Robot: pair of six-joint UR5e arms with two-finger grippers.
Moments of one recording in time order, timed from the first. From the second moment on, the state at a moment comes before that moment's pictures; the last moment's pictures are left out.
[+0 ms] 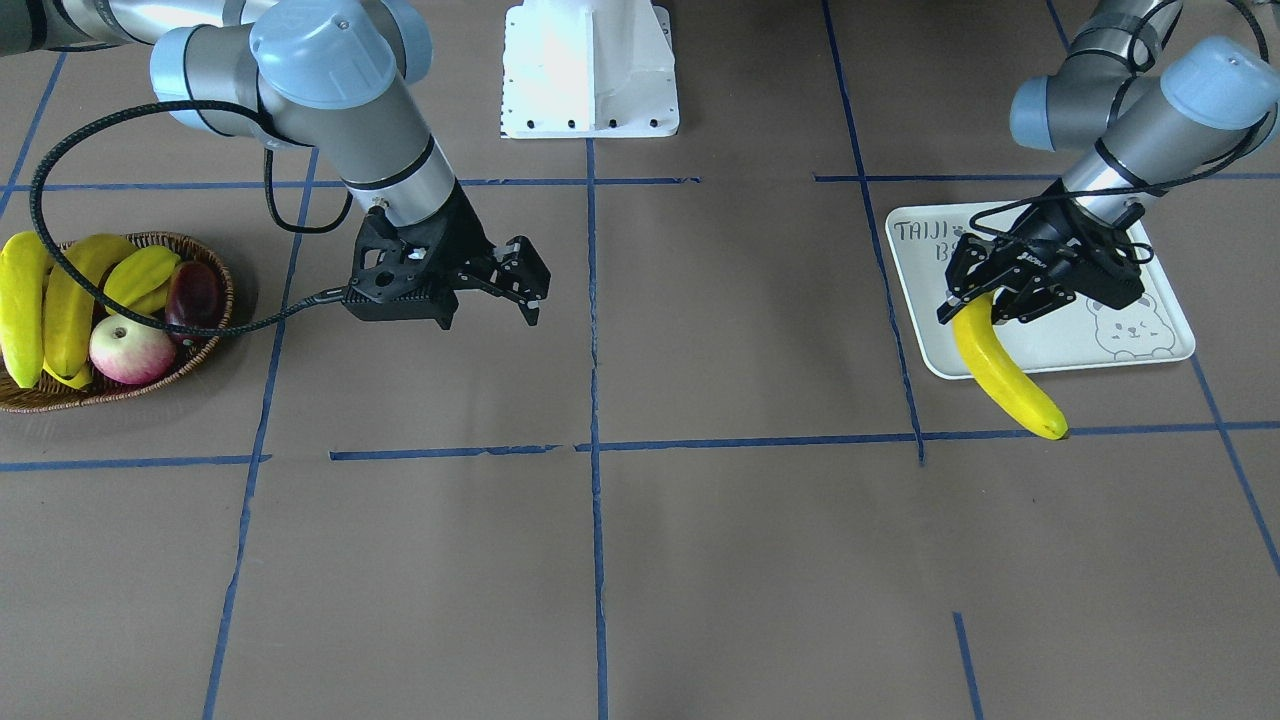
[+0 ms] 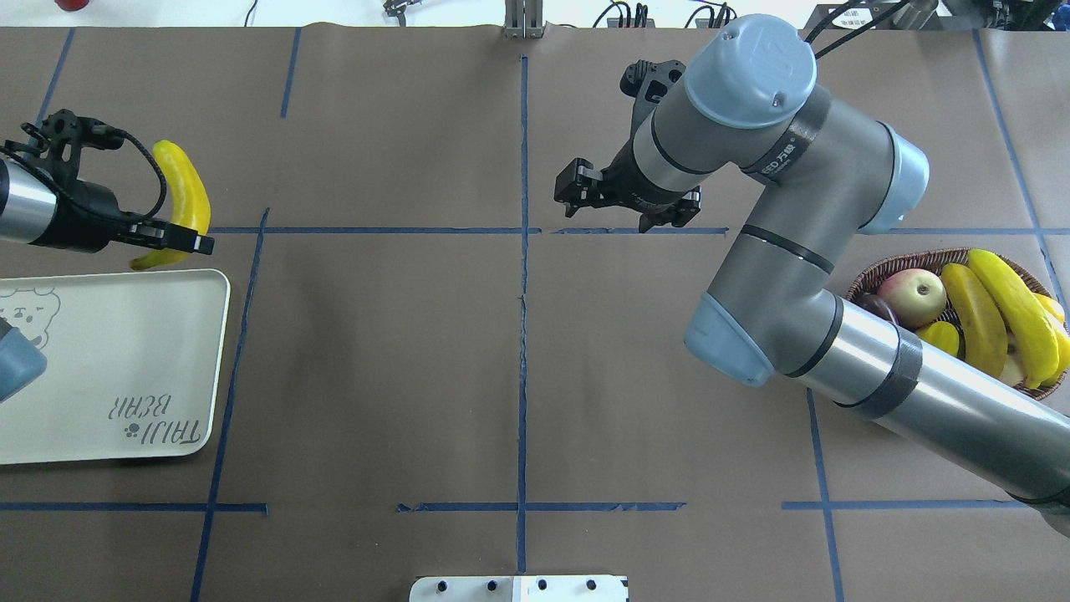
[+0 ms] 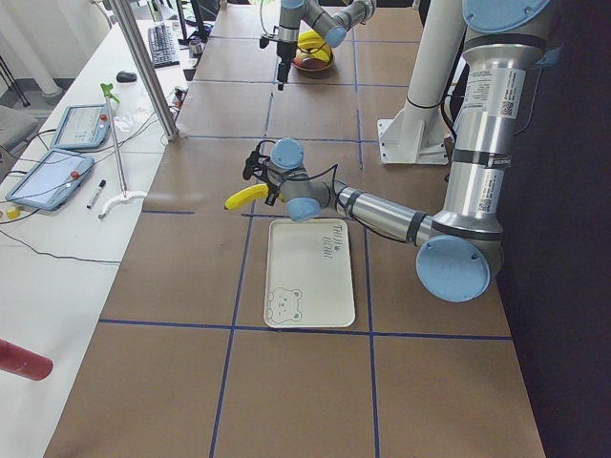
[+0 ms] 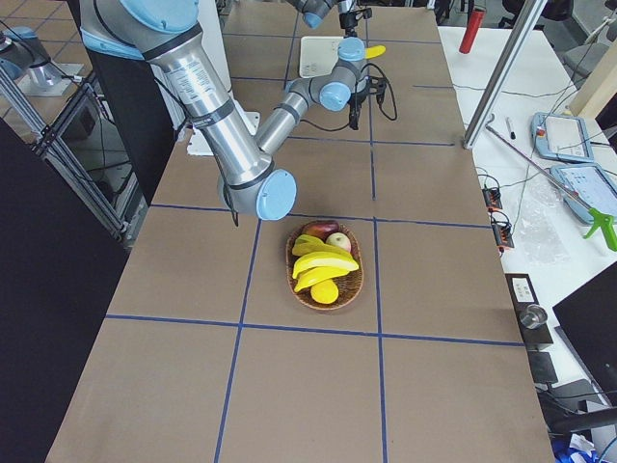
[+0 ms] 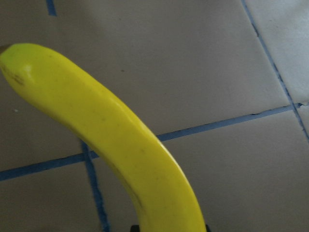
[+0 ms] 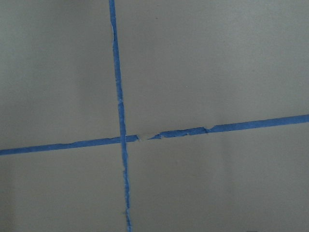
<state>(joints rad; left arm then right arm) -0.96 -1.64 -1.75 -2.32 -2.21 -0.80 0.72 -0.92 1.75 -1.50 2.01 1.23</state>
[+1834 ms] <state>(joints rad) -0.99 -1.30 -1.68 -2.32 -2.27 -0.29 0.74 -0.98 1.80 -1.56 2.00 1.10</state>
